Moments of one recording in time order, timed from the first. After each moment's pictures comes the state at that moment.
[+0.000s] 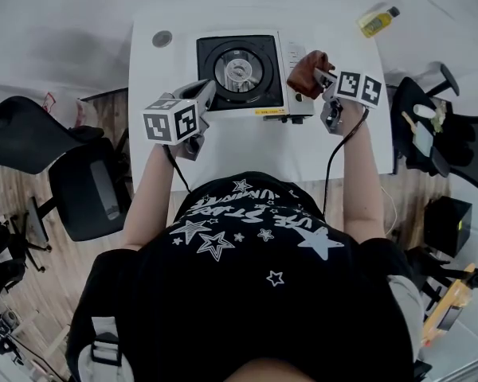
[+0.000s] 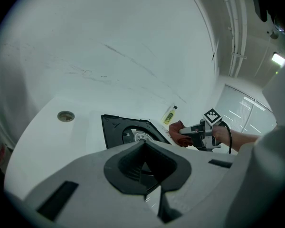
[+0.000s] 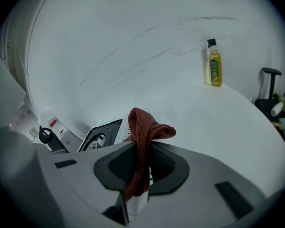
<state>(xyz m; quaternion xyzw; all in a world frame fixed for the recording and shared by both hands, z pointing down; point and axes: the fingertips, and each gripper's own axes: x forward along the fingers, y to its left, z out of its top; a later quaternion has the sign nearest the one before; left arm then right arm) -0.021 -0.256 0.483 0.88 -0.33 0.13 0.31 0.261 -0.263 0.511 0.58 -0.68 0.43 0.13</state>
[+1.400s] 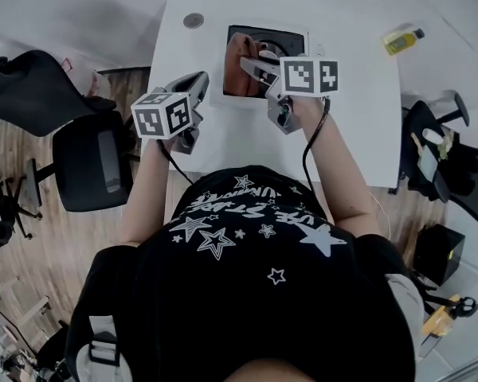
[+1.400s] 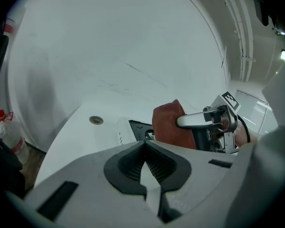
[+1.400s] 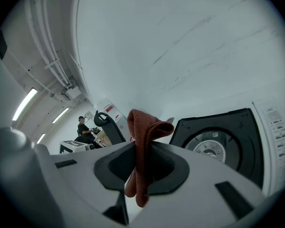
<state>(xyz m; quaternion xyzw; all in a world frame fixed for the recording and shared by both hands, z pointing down) -0.104 -0.235 0.470 0.85 -0.42 0.10 0.31 -0.019 -0.256 0.429 0.32 -0.85 0.40 0.10</state>
